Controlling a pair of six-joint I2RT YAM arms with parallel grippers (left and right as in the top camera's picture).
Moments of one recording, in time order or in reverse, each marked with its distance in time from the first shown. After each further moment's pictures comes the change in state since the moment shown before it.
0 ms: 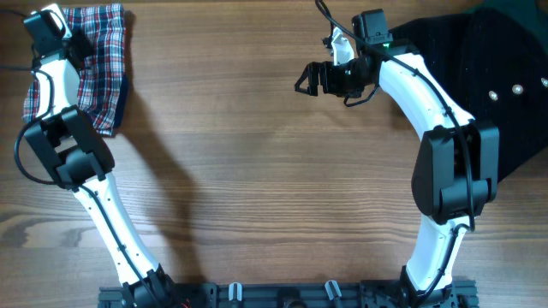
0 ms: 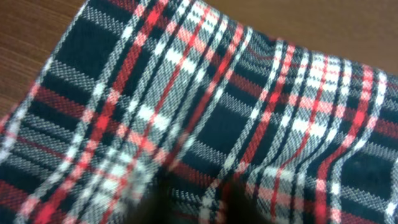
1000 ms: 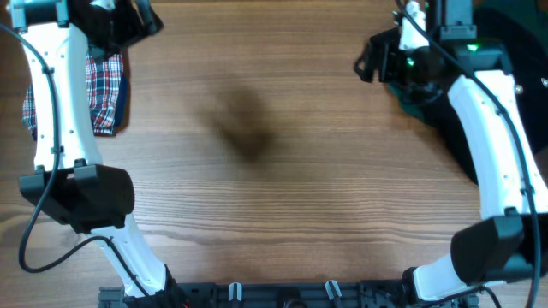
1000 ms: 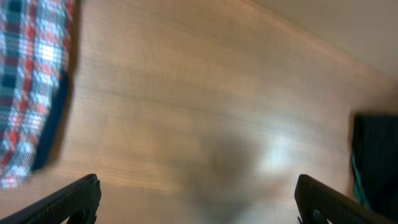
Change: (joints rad) left arm -0.285 -0.655 -0.004 -1.073 0.201 -0.186; right arm -0.147 -0.399 0.003 -0.273 0.297 0.043
